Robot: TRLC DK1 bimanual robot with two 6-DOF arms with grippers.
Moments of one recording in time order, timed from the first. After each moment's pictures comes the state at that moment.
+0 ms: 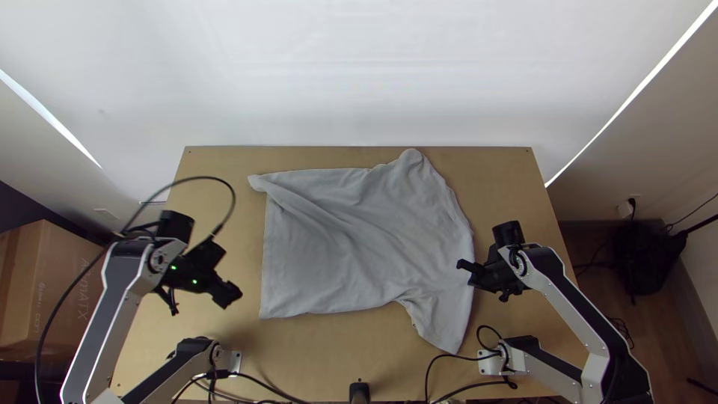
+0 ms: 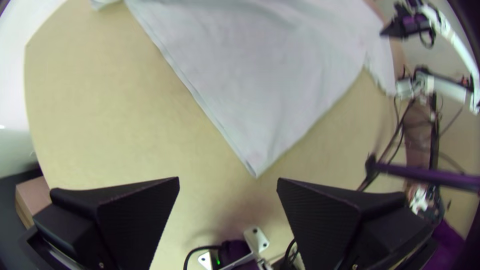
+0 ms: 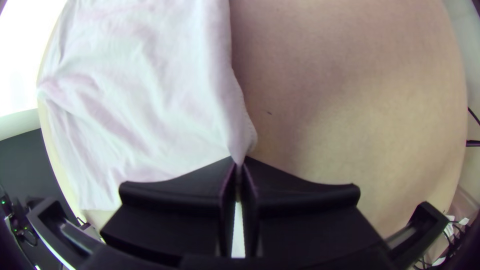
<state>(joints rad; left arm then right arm) -0.03 1.03 1.01 -1.41 0.20 0.48 0.15 1.16 0.67 -0.89 -0.19 0.50</state>
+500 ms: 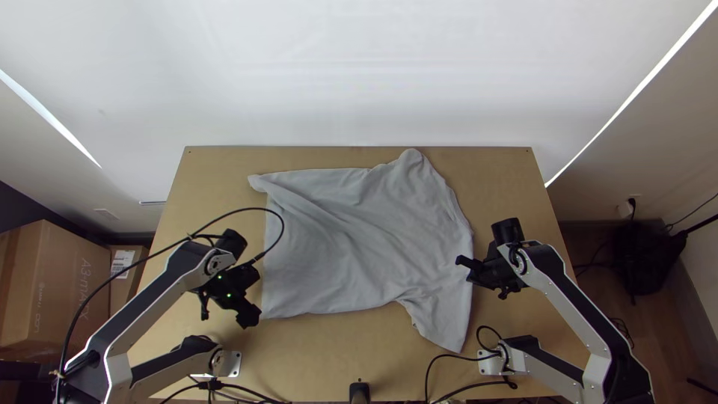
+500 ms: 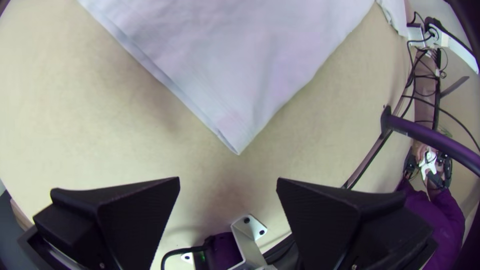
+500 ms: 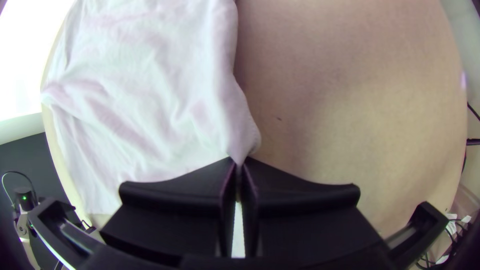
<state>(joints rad) -0.28 1.20 0.78 -1.28 0.17 0.39 0.17 1.15 0.70 -0.89 -0.19 0.54</state>
